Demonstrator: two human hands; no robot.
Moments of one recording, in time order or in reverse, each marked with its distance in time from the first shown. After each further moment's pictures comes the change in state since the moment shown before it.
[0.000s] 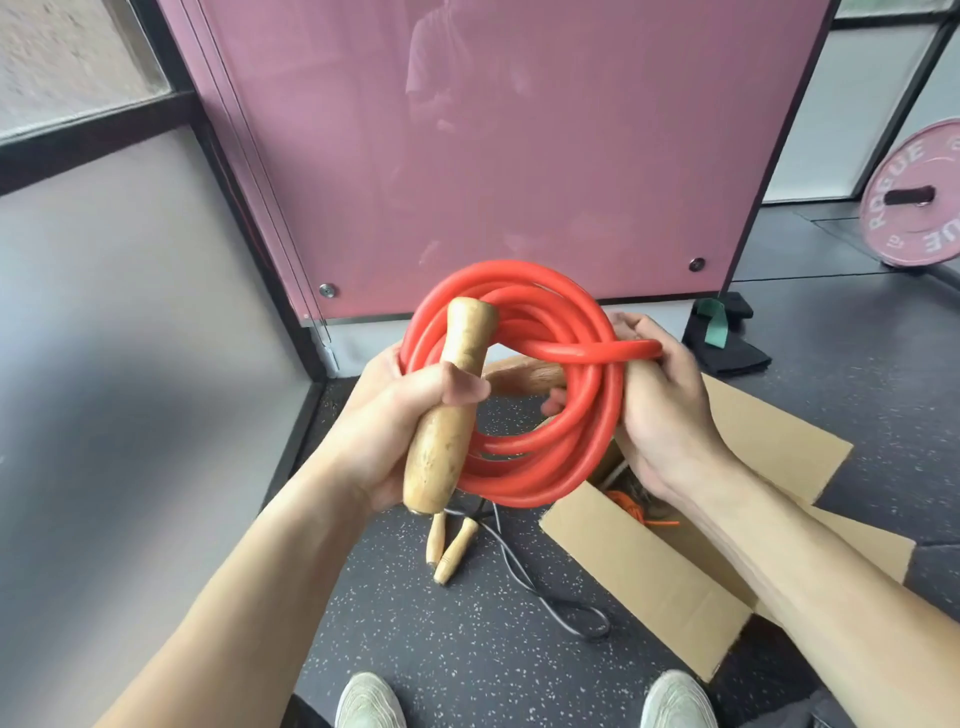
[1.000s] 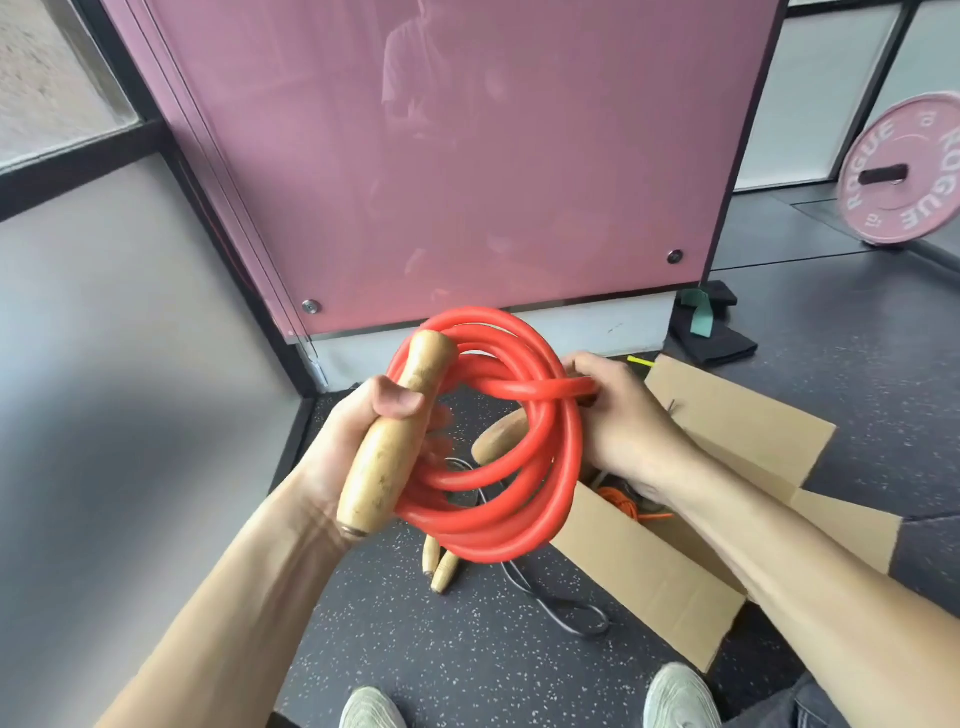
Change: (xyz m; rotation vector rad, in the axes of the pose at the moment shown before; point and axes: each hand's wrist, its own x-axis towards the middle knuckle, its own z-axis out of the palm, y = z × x) left_hand 0.005 -0.018 -0.012 -0.322 -0.042 -0.384; right_hand 0.012 0.016 -0.031 -0.726 -0.153 0.005
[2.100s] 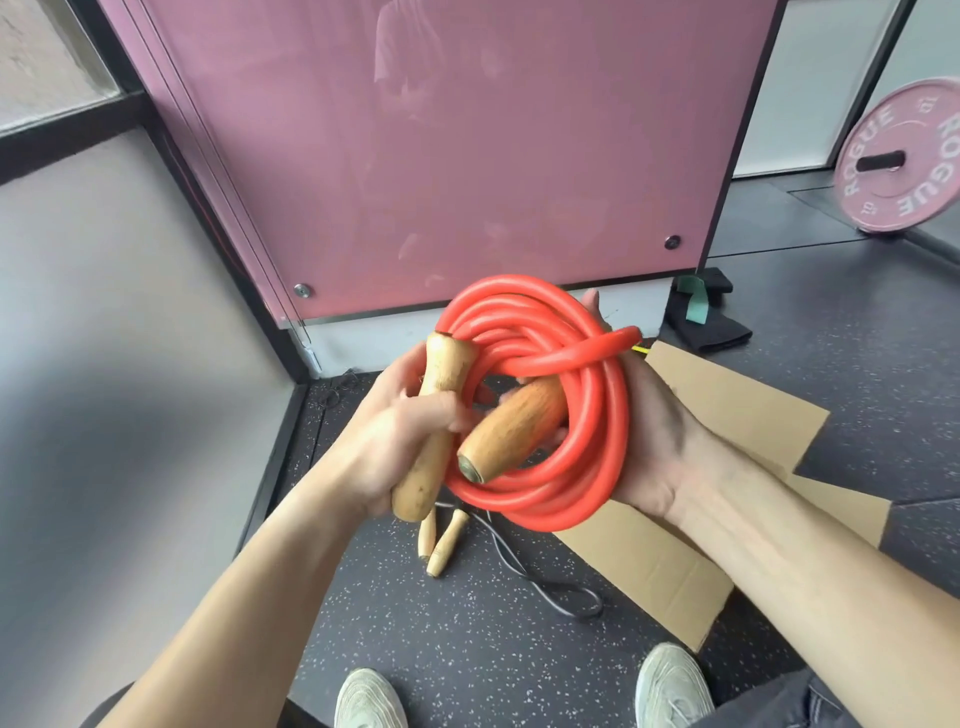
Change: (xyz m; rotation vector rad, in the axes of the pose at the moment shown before) left_hand 0.008 -0.012 0.018 0.470 0.043 0.304; right_hand -0.025 -0.039 -0.003 1.012 -0.490 0.342
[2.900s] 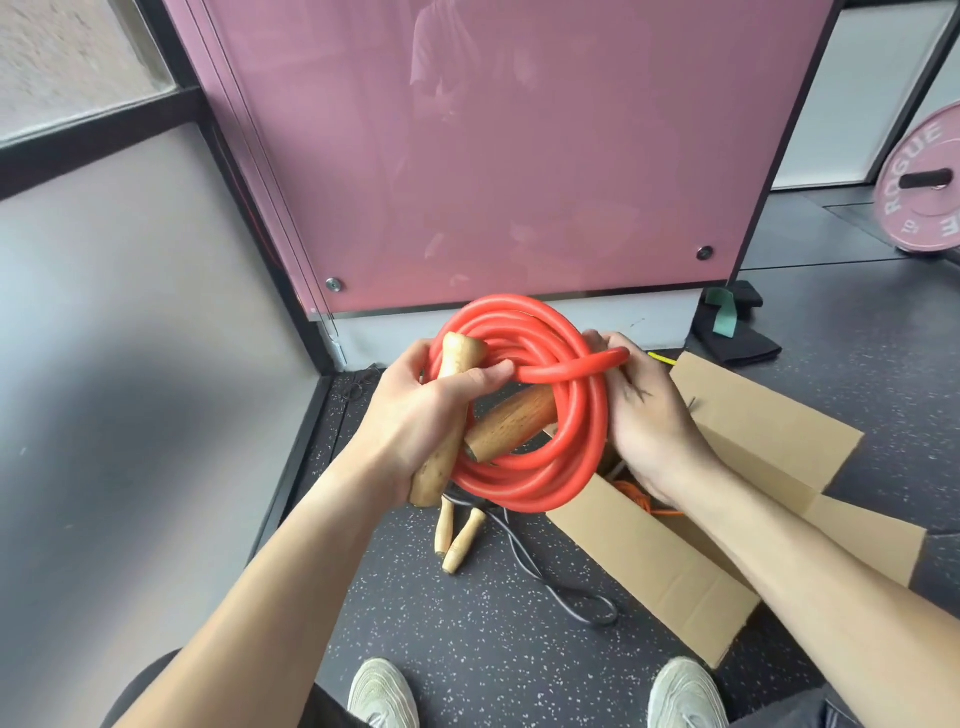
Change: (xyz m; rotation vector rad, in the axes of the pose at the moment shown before) left_hand 0.007 -0.007 -0.017 0.098 0.357 -0.107; right_hand 0.031 0.026 -0.026 -0.679 0.402 -0.590
